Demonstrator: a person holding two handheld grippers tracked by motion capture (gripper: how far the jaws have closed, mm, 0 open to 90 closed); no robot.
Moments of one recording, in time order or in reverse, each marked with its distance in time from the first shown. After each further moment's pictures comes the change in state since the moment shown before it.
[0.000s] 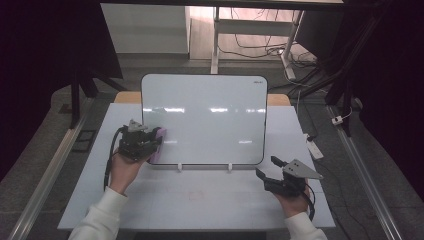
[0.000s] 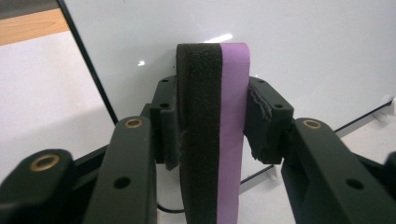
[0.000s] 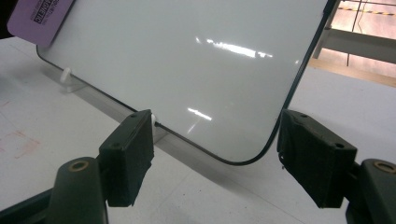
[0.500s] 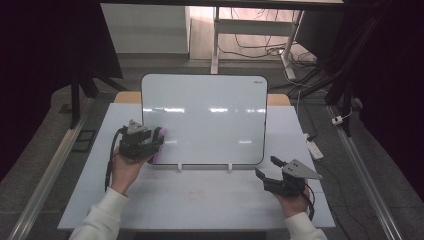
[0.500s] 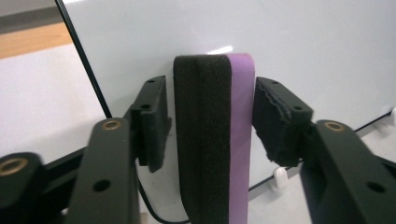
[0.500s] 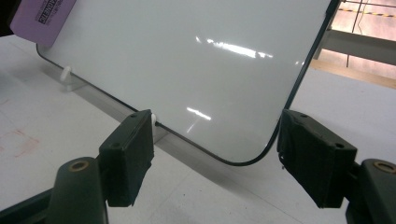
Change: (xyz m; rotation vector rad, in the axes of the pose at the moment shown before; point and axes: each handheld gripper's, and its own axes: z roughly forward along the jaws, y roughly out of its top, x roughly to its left) left arm -0.001 -0.002 -0.002 -0.065 0.009 0.002; right arm 0.001 0.000 0.001 0.003 -0.001 -0.011
